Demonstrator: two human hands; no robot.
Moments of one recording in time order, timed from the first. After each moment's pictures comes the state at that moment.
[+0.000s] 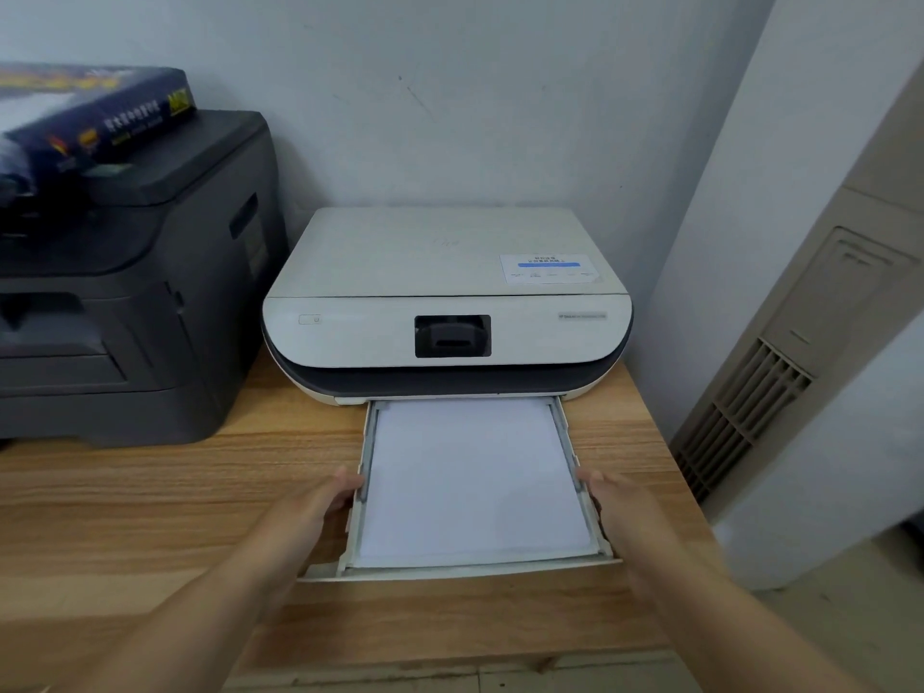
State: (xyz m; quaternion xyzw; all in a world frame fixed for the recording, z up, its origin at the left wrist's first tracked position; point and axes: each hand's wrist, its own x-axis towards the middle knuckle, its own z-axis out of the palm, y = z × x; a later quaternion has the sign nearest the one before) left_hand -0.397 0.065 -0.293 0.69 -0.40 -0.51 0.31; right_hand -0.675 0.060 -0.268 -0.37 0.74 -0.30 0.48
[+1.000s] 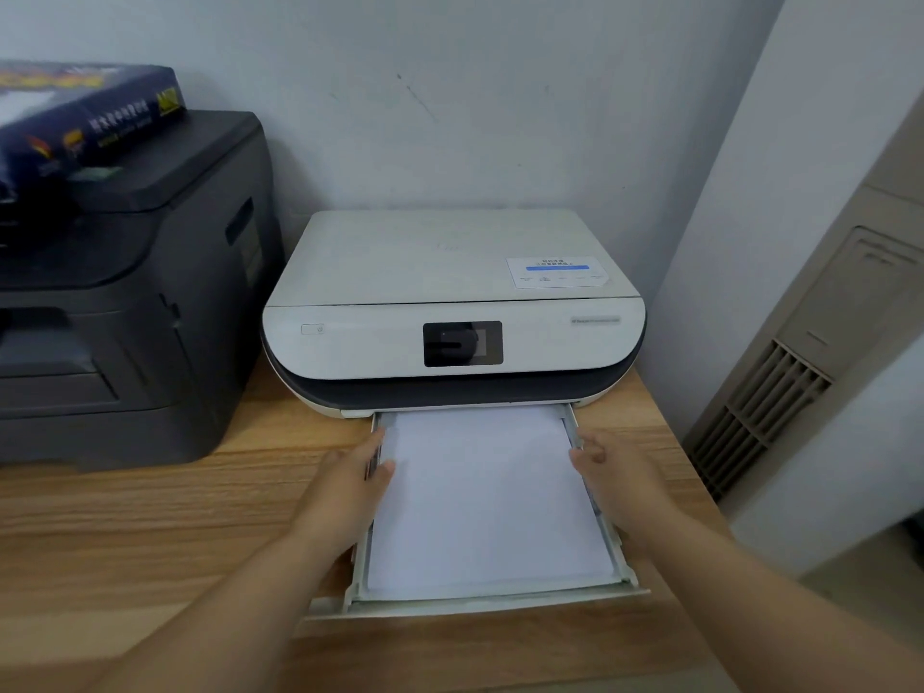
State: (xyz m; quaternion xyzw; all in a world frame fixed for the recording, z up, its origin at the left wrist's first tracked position) left_hand -0.408 0.010 -0.305 0.70 -0.58 -0.33 0.22; right_hand -0.668 0.010 -0.287 -0.51 0.75 -0.24 0.35
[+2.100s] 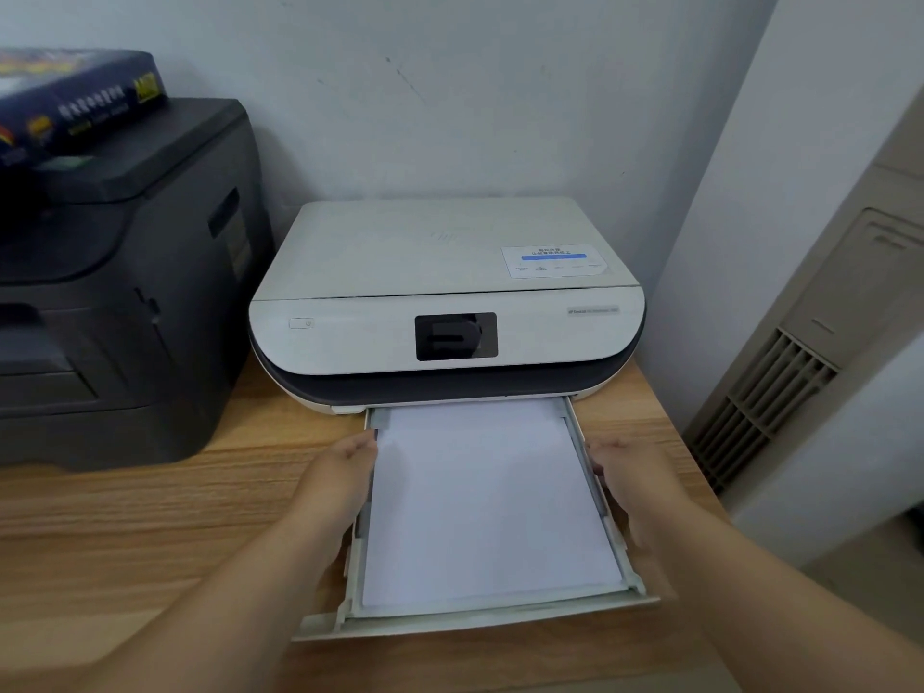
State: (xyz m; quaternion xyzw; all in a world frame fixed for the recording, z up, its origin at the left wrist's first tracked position) left_hand -0.425 0.007 -0.292 0.70 -0.41 -0.46 0.35; right_hand -0.675 0.011 -0.283 -0.36 0.76 -0.33 0.42
